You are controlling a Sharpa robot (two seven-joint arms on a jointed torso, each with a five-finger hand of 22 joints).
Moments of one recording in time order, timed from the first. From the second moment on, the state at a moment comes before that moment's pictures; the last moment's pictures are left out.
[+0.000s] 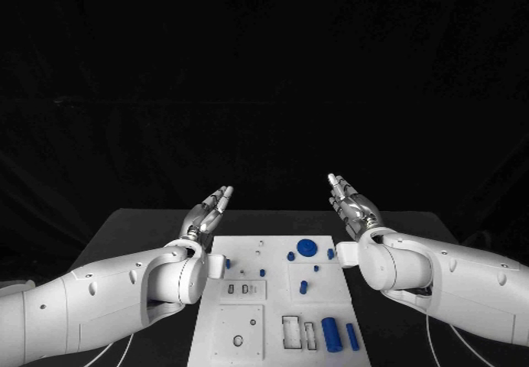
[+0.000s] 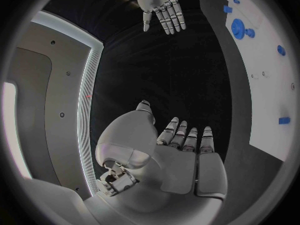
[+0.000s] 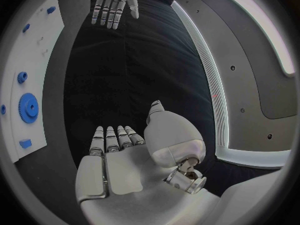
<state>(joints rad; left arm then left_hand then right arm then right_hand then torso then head) 1.15 -0.72 -0.15 1.45 0.10 -0.56 0.56 1.11 0.27 -0.27 0.29 0.28 0.25 0.07 0.04 0.03 0.02 0.04 0.31 0.03 0.00 0.06 0.00 0.00 0.16 0.01 0.18 0.00 0.00 1.13 -0.79 -0.06 1.51 0.10 -0.55 0.46 1.02 0.27 -0.29 0.28 0.18 0.05 -0.04 0.01 0.01 0.00 -0.07 0.00 0.00 0.00 -0.03 0.00 0.00 0.13 0.00 -0.01 0.01 0.00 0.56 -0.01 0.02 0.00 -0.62</state>
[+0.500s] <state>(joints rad) 1.17 -0.70 -0.18 1.42 0.17 -0.41 0.62 1.13 0.24 -0.30 0.29 0.25 0.25 -0.03 0.04 0.03 0.02 -0.01 0.32 0.04 0.00 0.05 0.00 0.00 0.16 0.01 0.18 0.00 0.00 1.21 -0.80 -0.11 1.44 0.25 -0.15 0.38 1.04 0.27 -0.30 0.27 0.18 0.06 -0.05 0.01 0.01 0.00 0.00 0.01 0.00 0.00 -0.03 0.00 0.00 0.13 0.00 0.03 0.01 0.00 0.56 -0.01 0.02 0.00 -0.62</state>
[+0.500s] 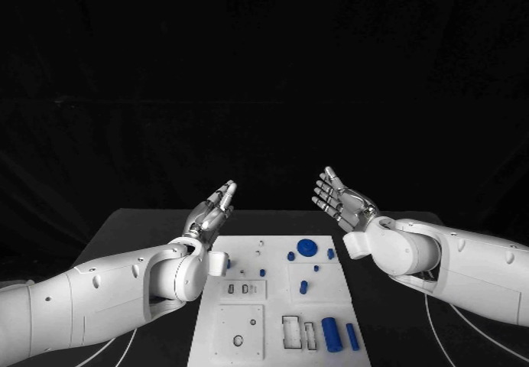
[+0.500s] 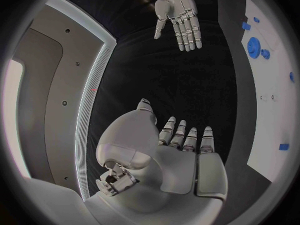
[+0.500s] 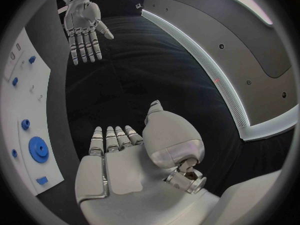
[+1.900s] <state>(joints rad) 1.17 -0.76 -0.18 1.49 -0.09 -0.45 0.68 1.18 0.19 -0.29 0.29 0.26 0.16 -0.11 0.02 0.02 0.01 -0.01 0.16 0.02 0.00 0.03 0.00 0.00 0.16 0.00 0.17 0.00 0.00 1.35 -0.93 -0.17 1.48 -0.67 -0.17 0.24 1.41 0.17 -0.15 0.06 0.23 0.26 0.03 0.03 0.03 0.20 0.12 0.30 0.05 0.48 0.16 0.11 0.13 0.16 0.52 0.28 0.19 0.09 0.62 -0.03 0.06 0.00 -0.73</state>
